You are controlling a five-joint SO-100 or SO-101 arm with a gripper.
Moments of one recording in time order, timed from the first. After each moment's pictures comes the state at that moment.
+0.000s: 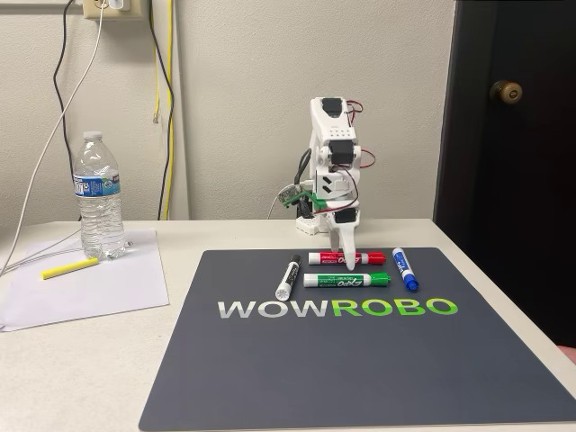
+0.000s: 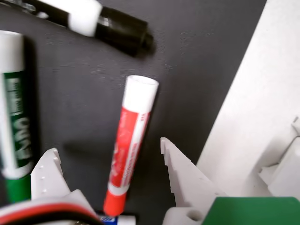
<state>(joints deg) -6.9 104.2 130.0 65.1 -6.1</state>
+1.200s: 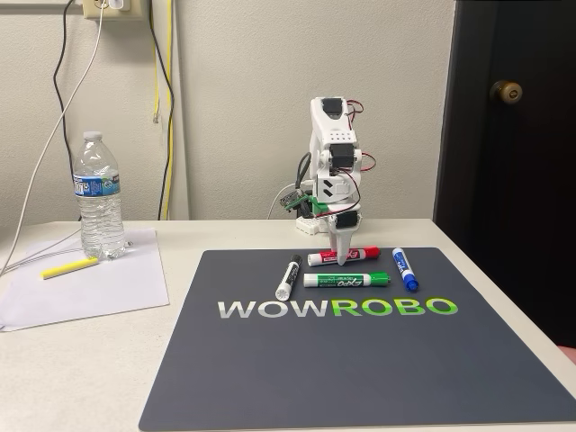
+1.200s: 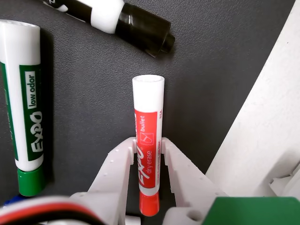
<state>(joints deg) -7.4 103.5 130.5 62.1 -8.6</state>
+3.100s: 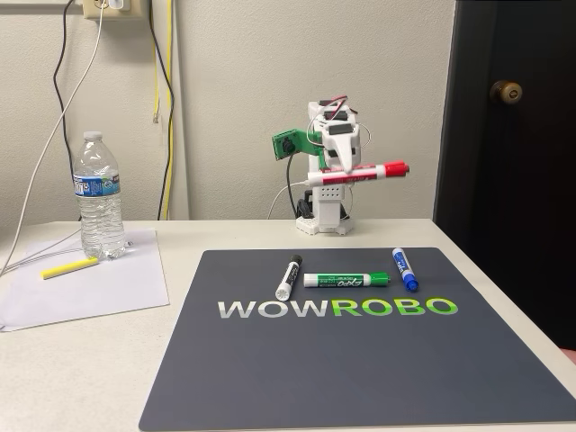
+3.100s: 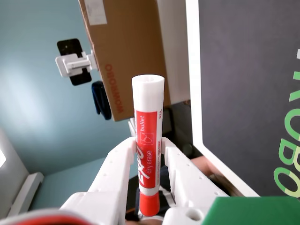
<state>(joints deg) -4.3 129.5 130.8 8.6 12.6</state>
